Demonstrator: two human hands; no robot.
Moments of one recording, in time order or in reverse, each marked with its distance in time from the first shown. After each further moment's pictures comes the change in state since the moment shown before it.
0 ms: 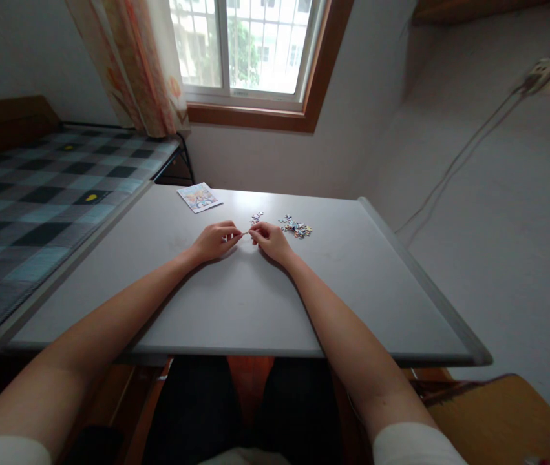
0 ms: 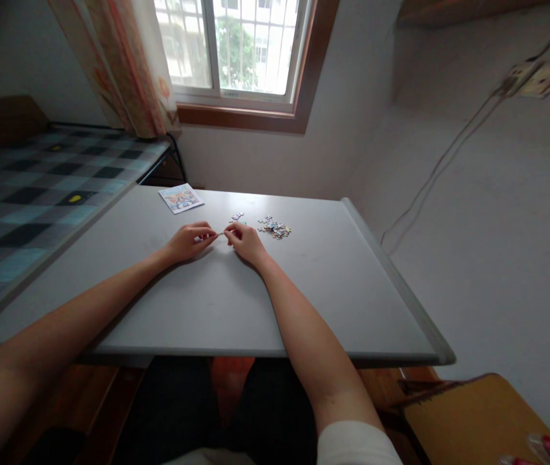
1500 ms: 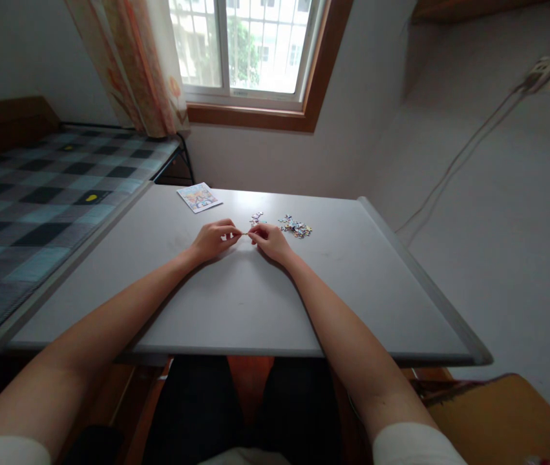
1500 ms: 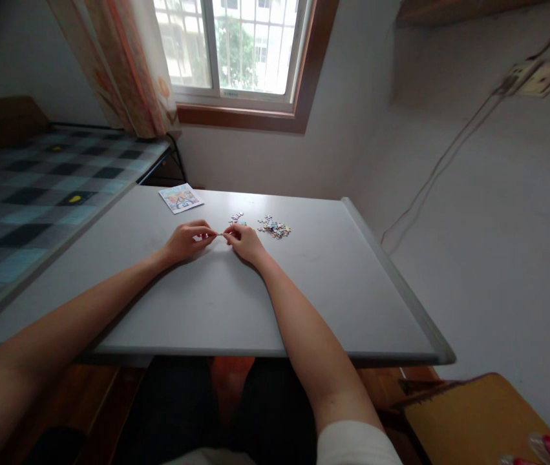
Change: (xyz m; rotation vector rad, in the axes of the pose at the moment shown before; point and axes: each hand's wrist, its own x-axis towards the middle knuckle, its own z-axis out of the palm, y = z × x) left_hand -0.001 -0.001 -0.001 0.019 0.067 0.014; right_hand 0.000 -0.006 -0.001 -0.047 -0.026 0.048
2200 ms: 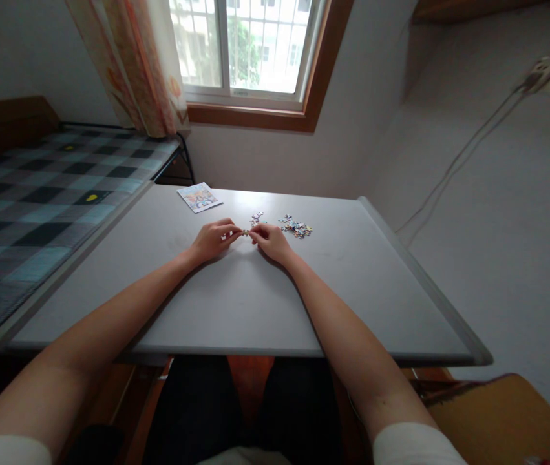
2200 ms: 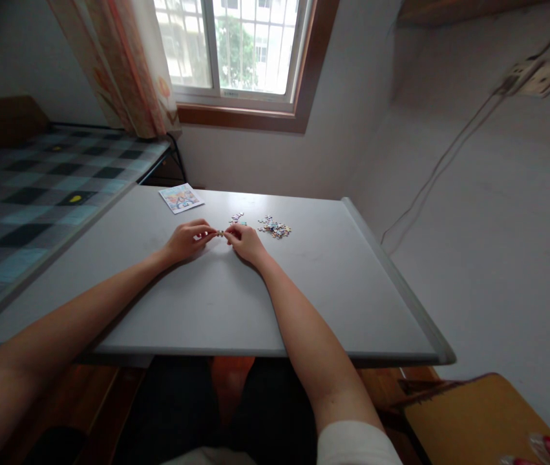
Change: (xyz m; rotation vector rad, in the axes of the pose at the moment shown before) left_hand 0.001 0.001 0.000 0.053 -0.012 -0.041; right_hand 0.001 0.006 0.000 0.007 0.005 -0.007
